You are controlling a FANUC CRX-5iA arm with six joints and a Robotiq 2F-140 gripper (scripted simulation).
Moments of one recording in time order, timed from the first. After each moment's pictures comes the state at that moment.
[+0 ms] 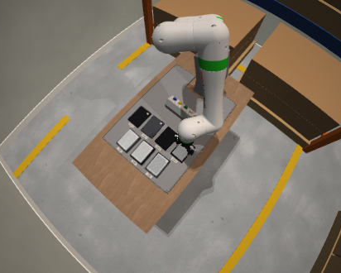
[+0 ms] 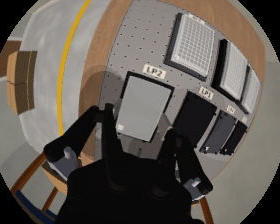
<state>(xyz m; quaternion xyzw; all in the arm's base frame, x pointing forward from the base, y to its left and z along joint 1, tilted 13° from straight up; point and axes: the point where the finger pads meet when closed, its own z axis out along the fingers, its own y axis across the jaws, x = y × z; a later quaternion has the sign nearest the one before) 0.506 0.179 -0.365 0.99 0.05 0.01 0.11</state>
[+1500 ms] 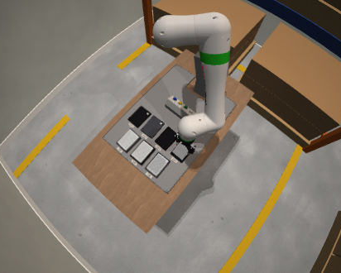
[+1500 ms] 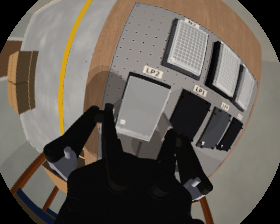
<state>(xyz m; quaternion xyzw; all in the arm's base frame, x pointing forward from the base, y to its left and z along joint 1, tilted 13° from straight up) 0.505 0.185 -0.337 0.99 0.05 0.01 0.12</state>
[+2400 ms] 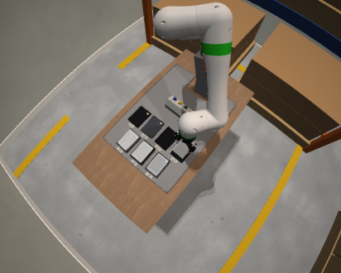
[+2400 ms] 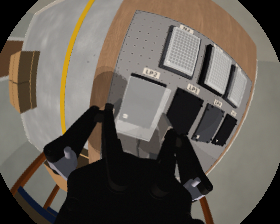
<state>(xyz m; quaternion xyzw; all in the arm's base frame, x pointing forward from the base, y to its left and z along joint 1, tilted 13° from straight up) 0.503 0.194 -0.297 0.99 0.05 0.01 0.12</state>
